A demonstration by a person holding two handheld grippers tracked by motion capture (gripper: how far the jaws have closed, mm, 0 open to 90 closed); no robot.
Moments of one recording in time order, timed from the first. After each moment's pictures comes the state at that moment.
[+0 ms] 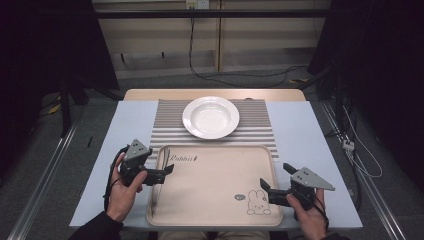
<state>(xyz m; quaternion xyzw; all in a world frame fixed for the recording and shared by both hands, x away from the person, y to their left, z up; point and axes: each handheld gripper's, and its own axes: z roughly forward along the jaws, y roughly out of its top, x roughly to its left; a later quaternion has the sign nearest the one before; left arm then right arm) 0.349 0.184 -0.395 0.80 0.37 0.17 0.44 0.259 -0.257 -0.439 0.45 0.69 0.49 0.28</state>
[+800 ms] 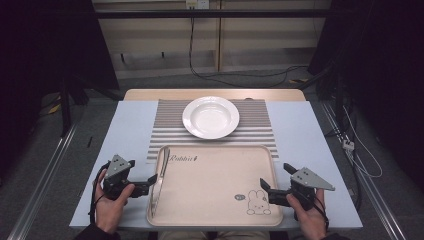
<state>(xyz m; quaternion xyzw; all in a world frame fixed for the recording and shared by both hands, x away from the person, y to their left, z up) 0.326 0.226 -0.426 0.78 0.40 0.18 0.45 0.259 -0.257 -0.440 0.45 0.69 0.49 0.28</state>
